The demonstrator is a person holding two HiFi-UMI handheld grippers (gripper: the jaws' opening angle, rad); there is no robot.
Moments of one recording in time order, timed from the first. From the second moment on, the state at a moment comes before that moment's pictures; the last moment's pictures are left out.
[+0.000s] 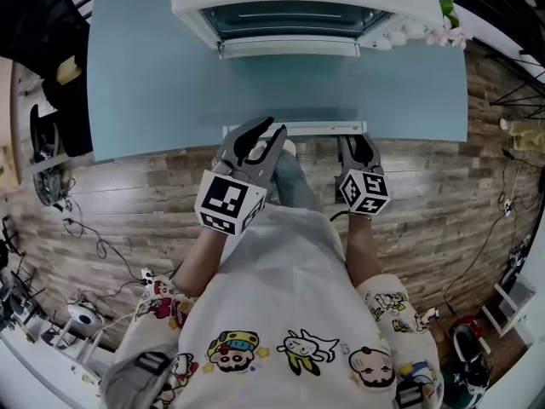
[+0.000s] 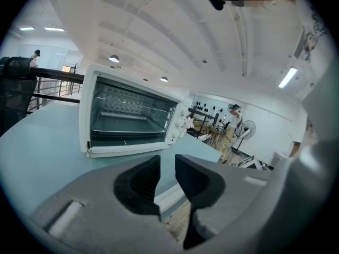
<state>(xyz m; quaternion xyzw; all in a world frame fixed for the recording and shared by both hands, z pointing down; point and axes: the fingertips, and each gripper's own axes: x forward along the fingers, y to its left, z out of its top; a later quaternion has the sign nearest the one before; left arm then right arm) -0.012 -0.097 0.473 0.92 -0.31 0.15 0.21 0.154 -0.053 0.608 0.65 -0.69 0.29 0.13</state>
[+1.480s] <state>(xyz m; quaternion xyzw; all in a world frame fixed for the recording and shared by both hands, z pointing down) -0.018 -0.095 0.424 0.93 -0.31 0.11 0.18 0.155 -0.056 0.546 0.66 -0.70 0.25 0.10</state>
